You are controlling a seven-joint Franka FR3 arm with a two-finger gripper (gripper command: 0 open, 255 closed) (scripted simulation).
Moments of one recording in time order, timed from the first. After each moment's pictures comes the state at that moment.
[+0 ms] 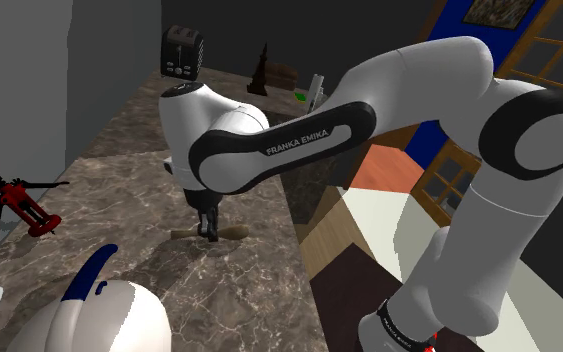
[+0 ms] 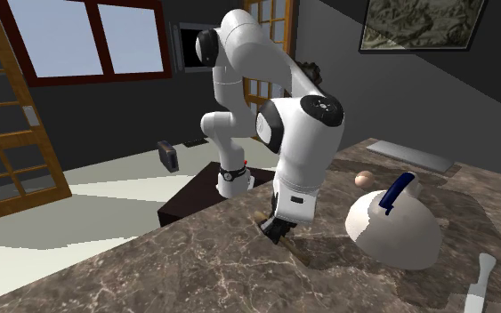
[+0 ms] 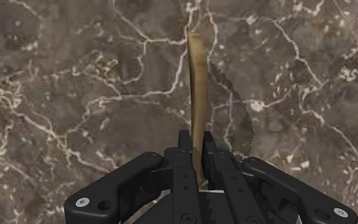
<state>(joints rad) 0.27 0.19 0.38 -1.97 -0.13 1.91 -0.20</state>
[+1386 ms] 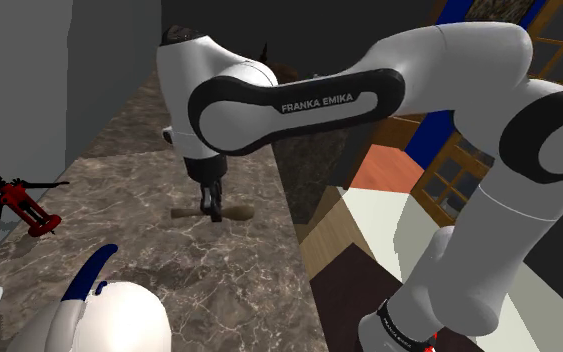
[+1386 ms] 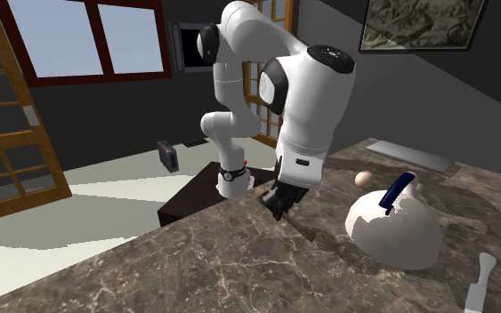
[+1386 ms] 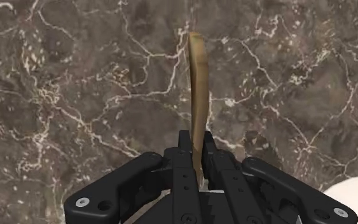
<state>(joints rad) 0.27 0.13 0.38 -1.86 -0.09 1.74 -0.23</state>
